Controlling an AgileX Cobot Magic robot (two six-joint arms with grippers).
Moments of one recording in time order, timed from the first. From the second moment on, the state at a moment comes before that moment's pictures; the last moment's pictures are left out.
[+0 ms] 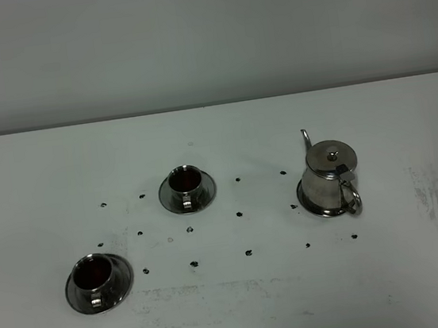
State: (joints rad) left arm 0.06 0.00 -0.46 0.02 1.06 0.08; right arm 0.27 0.95 -1.36 -0.20 1.22 0.02
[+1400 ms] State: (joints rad) left arm 0.06 0.00 -0.46 0.02 1.06 0.08; right arm -0.08 0.13 -0.53 0.07 1.12 -0.13
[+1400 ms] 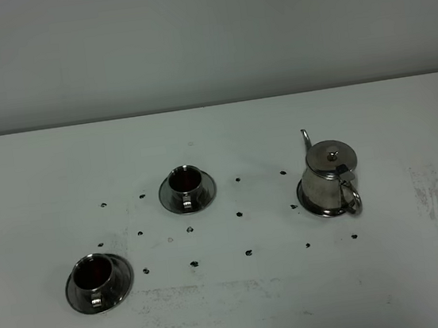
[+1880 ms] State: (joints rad) left arm 0.06 0.00 -0.46 0.02 1.06 0.08; right arm -0.08 0.11 -0.53 0.07 1.11 -0.13
